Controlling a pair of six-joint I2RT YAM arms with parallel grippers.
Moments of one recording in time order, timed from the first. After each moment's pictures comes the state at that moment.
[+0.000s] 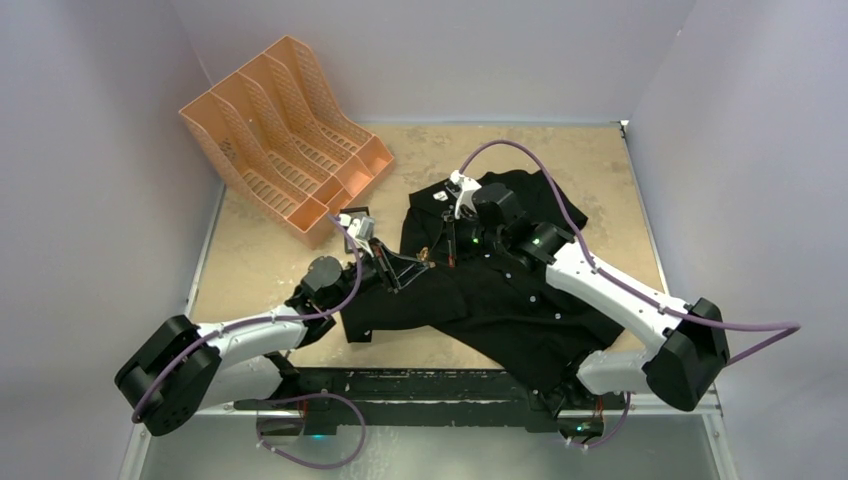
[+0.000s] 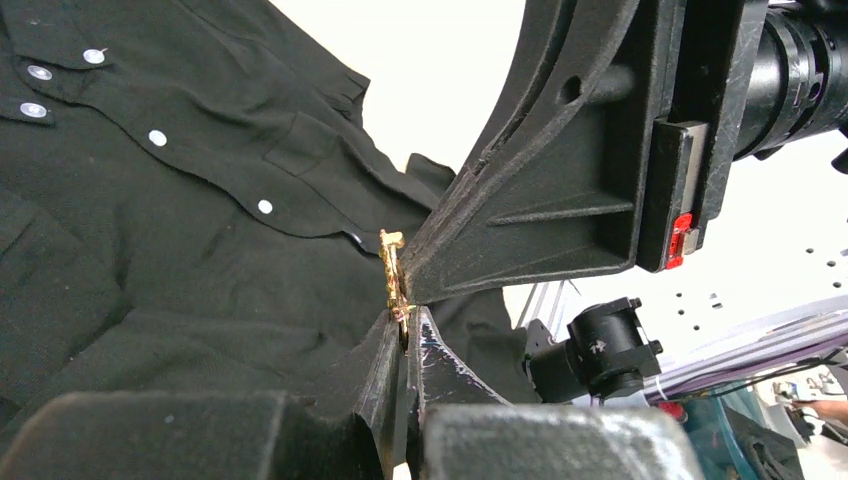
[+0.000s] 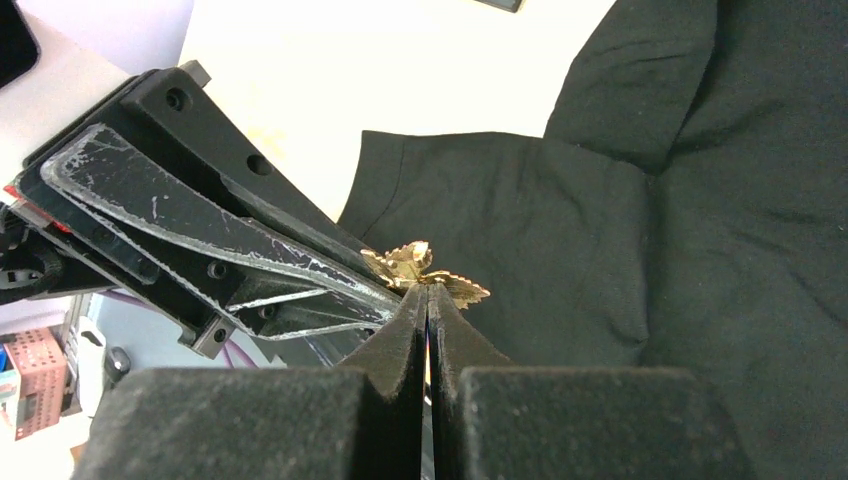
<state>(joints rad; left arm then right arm) -0.74 1.16 0.31 0.89 0.25 -0.78 0.75 1.30 1.05 -0.38 -0.28 0.53</state>
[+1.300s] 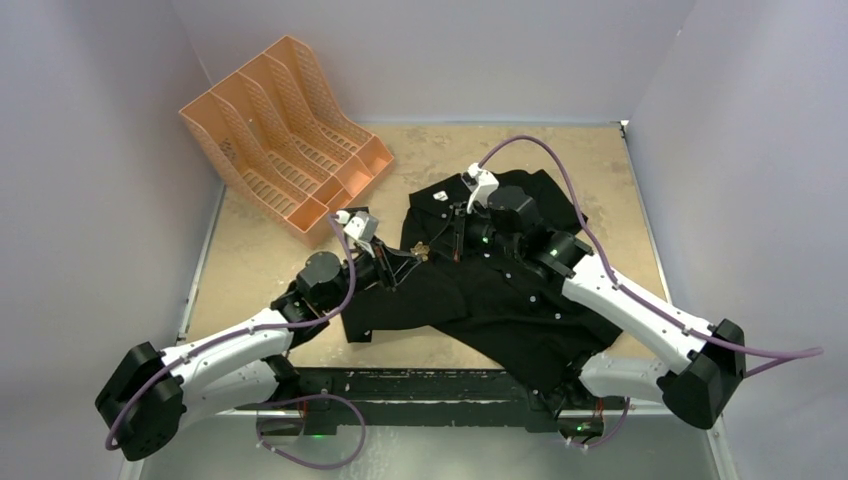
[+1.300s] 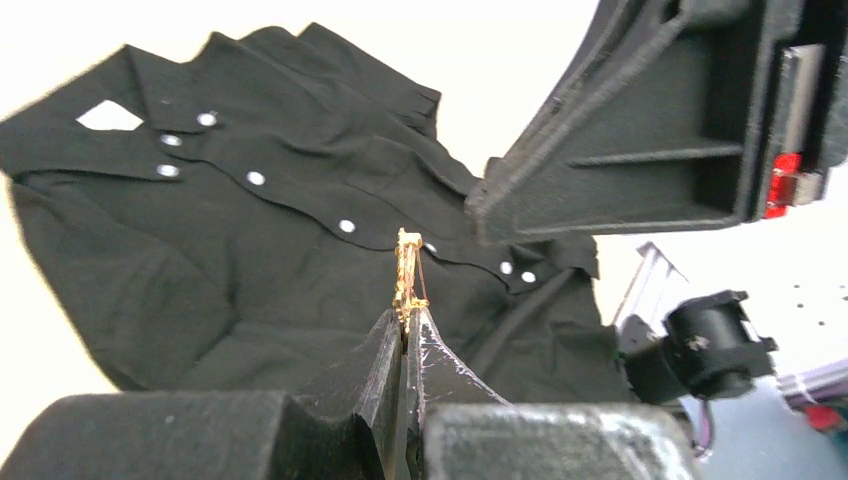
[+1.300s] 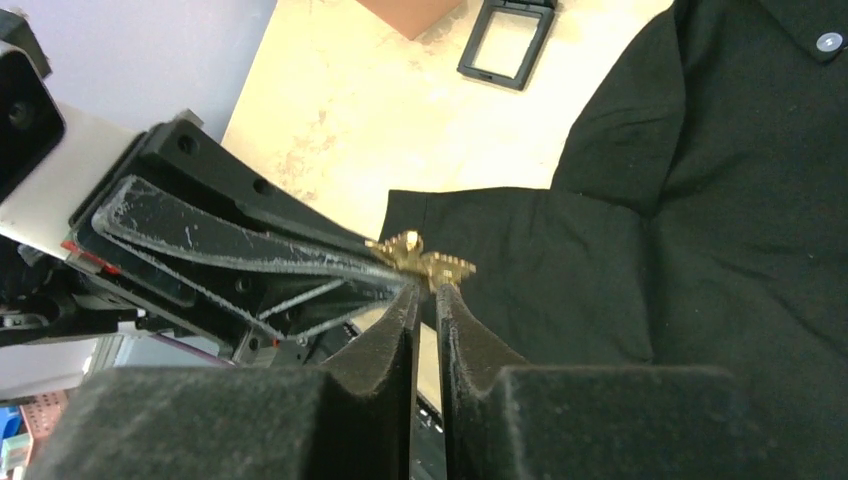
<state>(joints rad) -0.78 0.98 0.40 0.56 0.13 -0.54 0.76 1.19 1.04 -0.33 -0.18 0.59</state>
